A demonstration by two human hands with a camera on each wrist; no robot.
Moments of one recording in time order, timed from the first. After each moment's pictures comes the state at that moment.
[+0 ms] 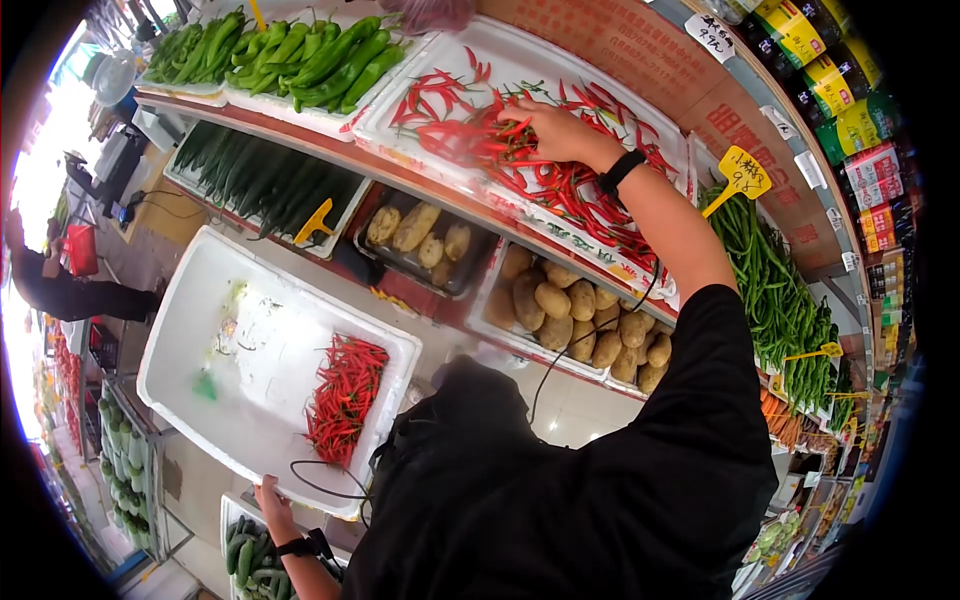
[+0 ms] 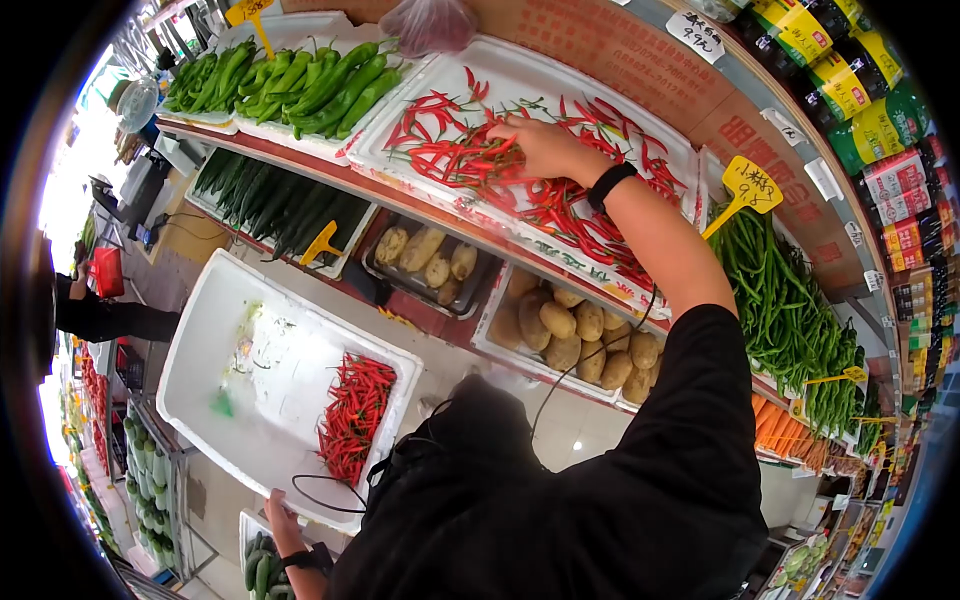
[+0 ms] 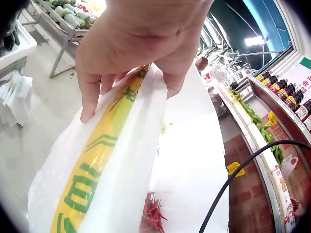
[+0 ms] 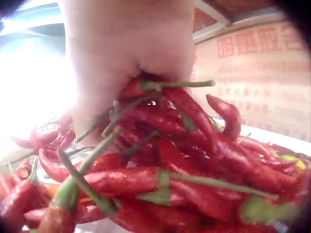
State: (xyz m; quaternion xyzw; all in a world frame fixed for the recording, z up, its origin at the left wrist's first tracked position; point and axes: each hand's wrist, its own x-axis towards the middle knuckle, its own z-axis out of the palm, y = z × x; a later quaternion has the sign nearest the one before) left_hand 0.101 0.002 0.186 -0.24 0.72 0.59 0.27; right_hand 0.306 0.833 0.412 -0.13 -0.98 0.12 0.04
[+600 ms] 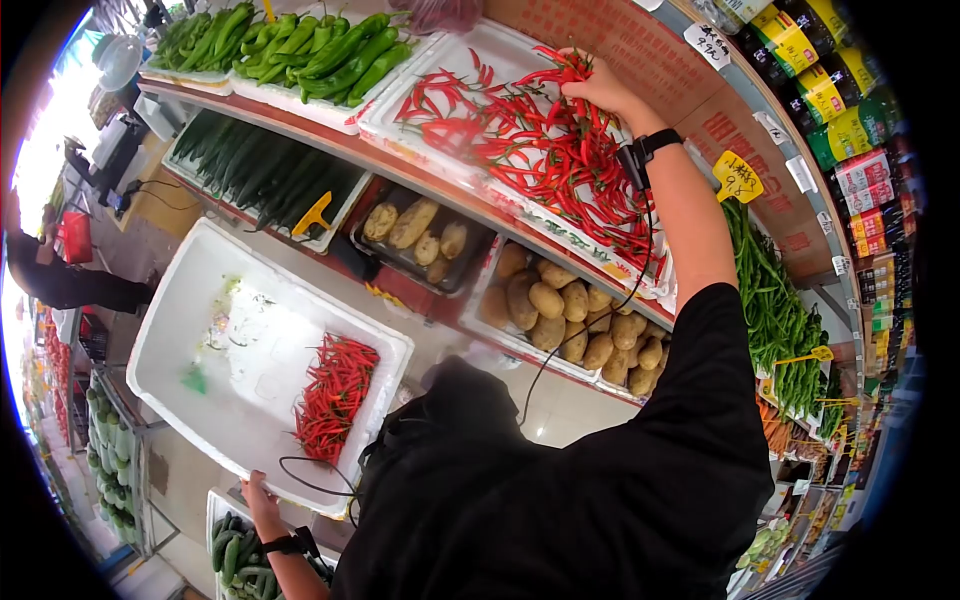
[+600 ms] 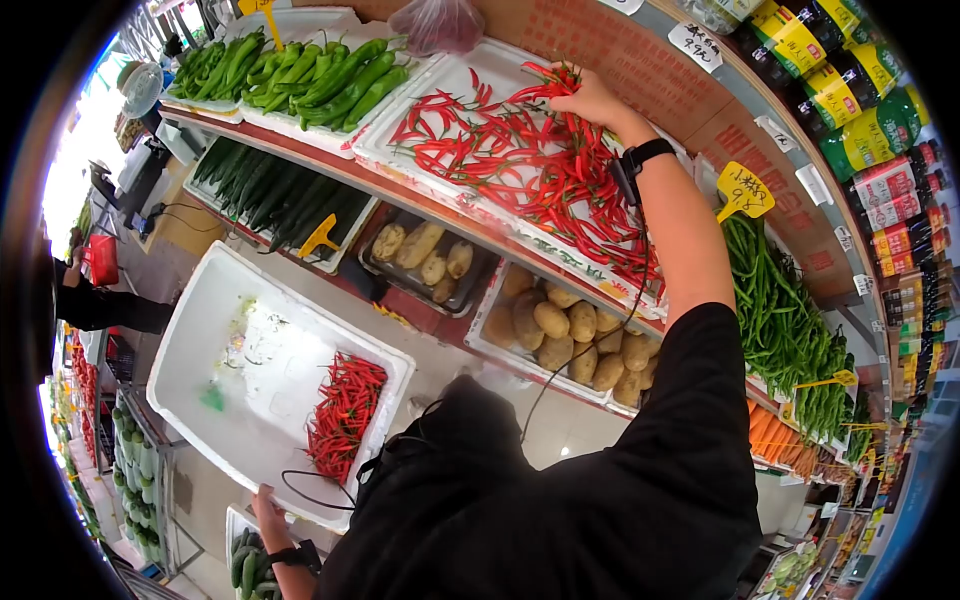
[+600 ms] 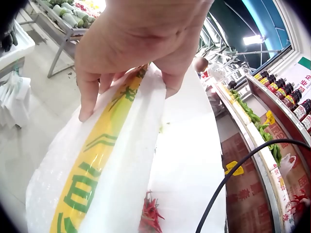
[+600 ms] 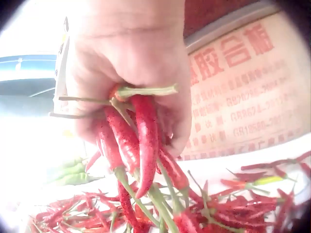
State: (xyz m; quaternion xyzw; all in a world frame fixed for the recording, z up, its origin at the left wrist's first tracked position) left_hand 0.098 0.002 0.185 -0.24 0.74 0.57 0.28; right_hand 0.321 0.908 0.465 -0.30 -0.87 0.35 0.19
